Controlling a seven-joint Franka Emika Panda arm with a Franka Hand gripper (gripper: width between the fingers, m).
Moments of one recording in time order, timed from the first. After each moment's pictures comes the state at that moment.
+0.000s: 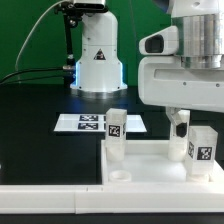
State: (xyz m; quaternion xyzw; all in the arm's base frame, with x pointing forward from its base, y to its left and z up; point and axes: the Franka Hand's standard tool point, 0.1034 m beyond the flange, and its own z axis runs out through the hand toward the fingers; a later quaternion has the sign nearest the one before) arm 0.636 0.122 0.084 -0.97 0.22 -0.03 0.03
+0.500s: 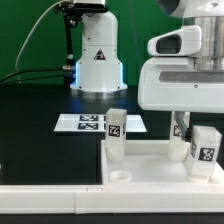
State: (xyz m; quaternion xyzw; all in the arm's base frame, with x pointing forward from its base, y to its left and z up) arm 0.638 0.125 0.081 -0.98 0.17 -0.04 0.02
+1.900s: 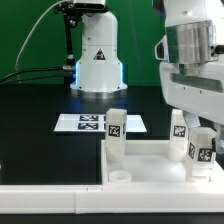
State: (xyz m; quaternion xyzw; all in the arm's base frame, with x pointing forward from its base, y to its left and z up) arm 0.639 0.116 0.078 -0.85 0.52 -0.01 0.09
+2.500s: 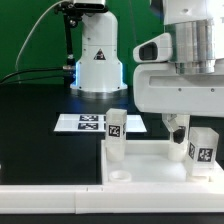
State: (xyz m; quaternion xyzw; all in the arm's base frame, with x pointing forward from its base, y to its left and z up) arm 0.641 0.116 0.080 -0.97 0.21 -0.05 0.05
